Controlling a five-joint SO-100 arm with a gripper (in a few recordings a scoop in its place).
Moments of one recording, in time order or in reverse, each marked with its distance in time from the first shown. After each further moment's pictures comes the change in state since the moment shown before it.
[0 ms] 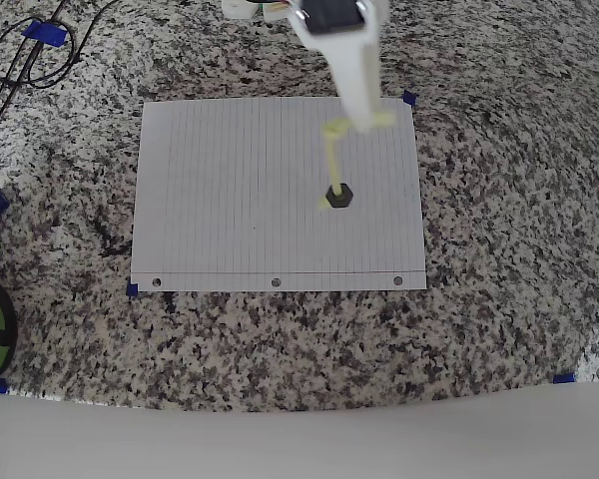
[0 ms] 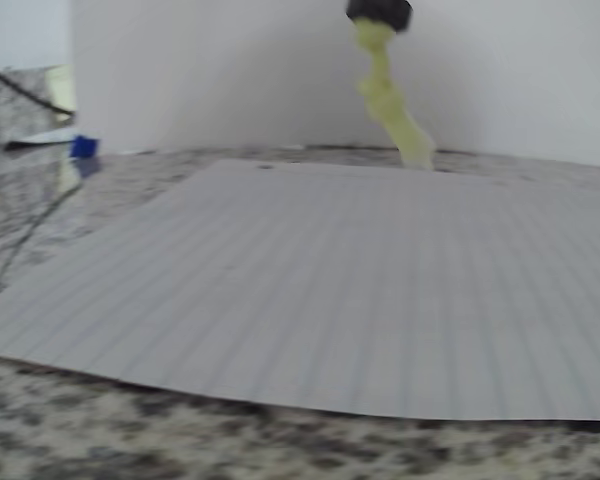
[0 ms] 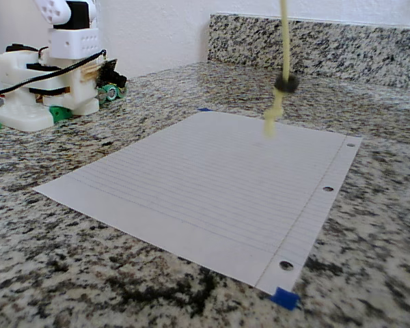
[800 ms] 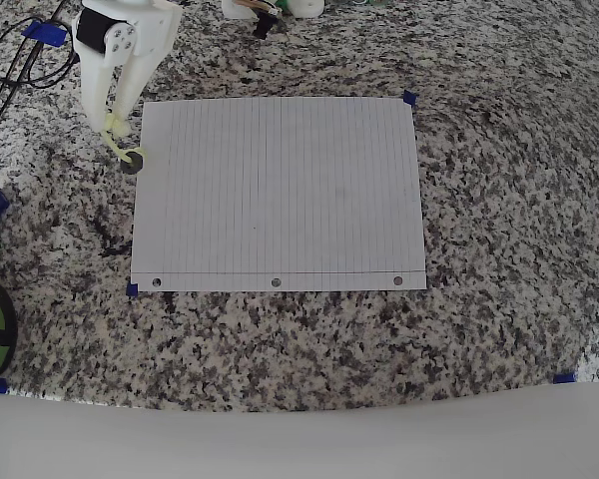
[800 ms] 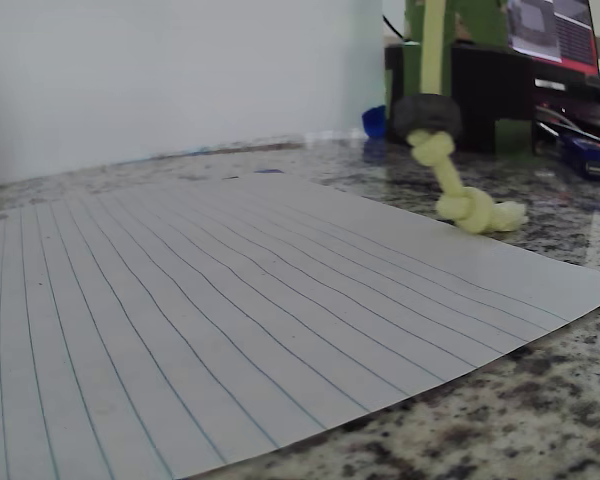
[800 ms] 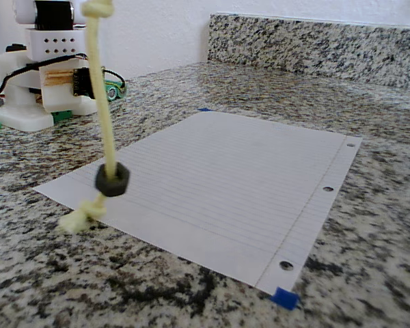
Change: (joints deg) arm 39.0 -4.5 9.2 -5.2 14.3
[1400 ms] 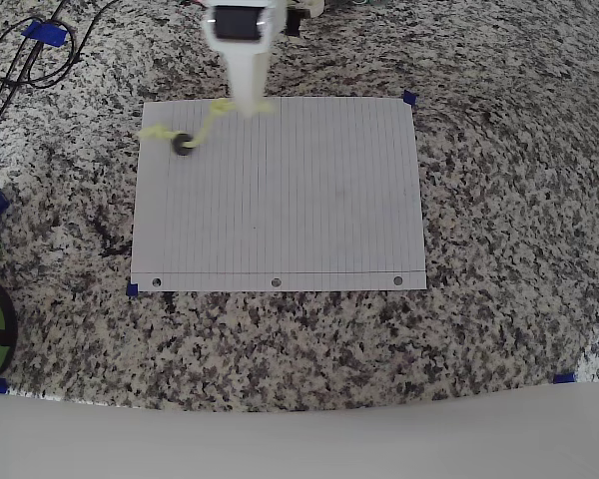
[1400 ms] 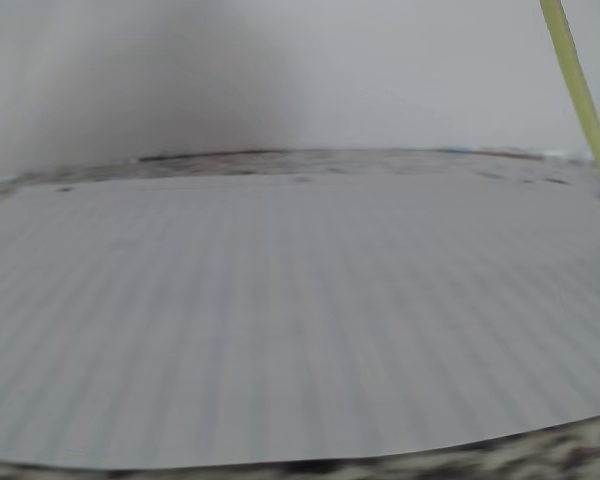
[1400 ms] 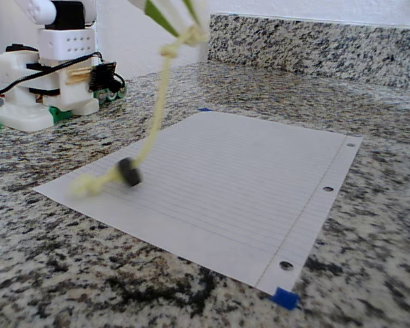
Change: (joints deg) arm -26.0 25.8 26.9 2.5 5.8
